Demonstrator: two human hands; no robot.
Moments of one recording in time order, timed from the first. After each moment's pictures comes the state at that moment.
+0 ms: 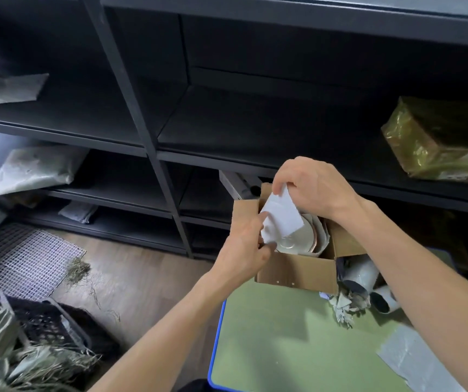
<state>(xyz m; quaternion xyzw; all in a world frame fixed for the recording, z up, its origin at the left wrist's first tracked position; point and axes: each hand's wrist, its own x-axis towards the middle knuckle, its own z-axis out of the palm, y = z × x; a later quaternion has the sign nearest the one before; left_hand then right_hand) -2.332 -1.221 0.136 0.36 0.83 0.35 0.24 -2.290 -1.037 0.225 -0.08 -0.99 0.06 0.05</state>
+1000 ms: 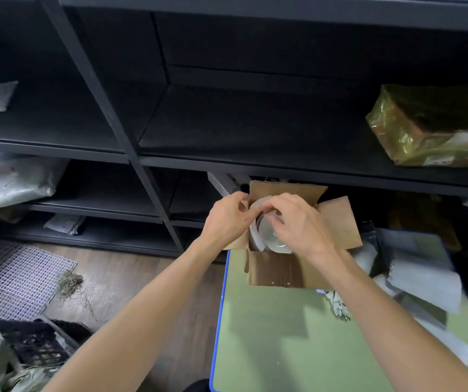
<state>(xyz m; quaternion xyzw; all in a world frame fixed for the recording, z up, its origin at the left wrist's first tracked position) -2.392 -1.178 0.136 0.34 0.85 0.34 0.20 -2.260 -1.068 0.153 -0.21 -0.95 0.20 0.12</state>
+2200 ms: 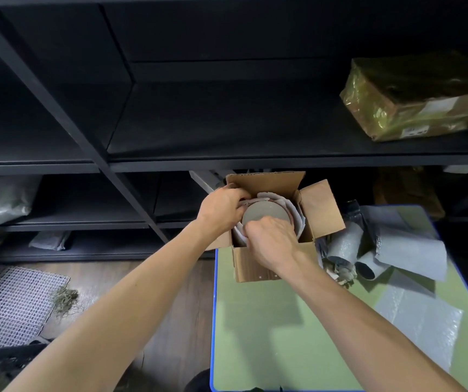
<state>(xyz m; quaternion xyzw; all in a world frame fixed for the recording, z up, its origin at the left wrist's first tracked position) -2.411 -1.128 0.094 0.55 0.81 0.18 0.08 -2.261 -1.095 0.124 -0.23 -0.97 0.04 -0.06</state>
